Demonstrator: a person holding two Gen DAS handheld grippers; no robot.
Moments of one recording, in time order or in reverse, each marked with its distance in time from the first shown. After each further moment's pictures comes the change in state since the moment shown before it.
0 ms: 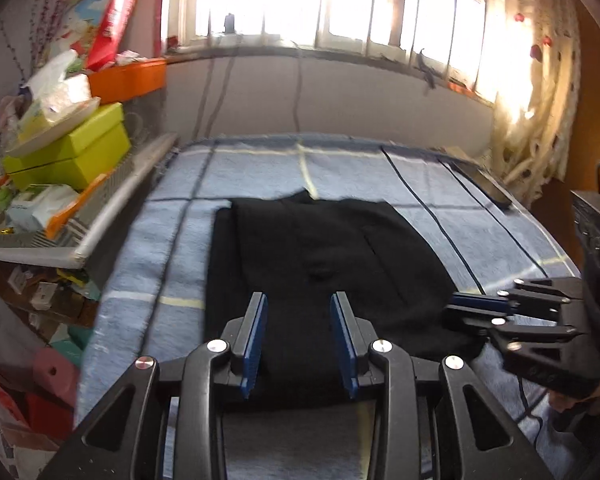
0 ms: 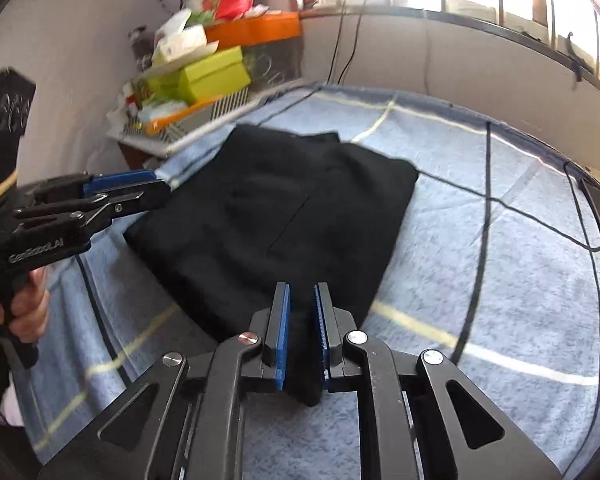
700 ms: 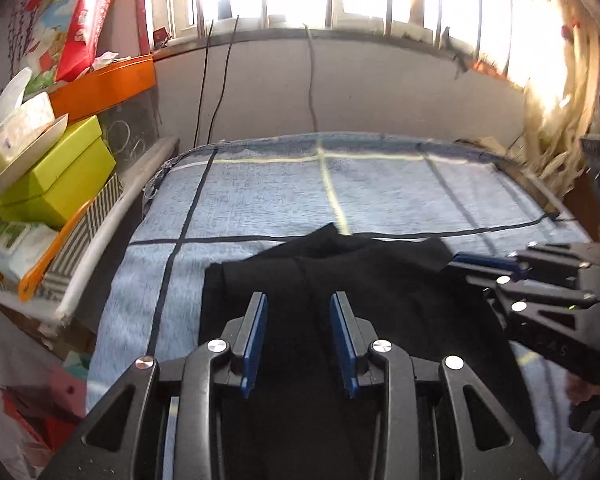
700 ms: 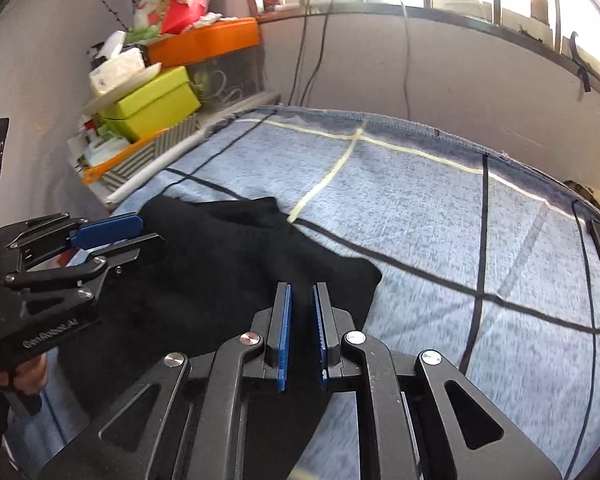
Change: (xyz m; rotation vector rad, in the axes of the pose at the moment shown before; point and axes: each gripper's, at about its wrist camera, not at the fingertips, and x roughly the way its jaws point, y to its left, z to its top) left arm 0.085 0.004 0.064 0.035 0.055 0.120; right arm 0.061 -0.055 0.088 0.063 0.001 -0.053
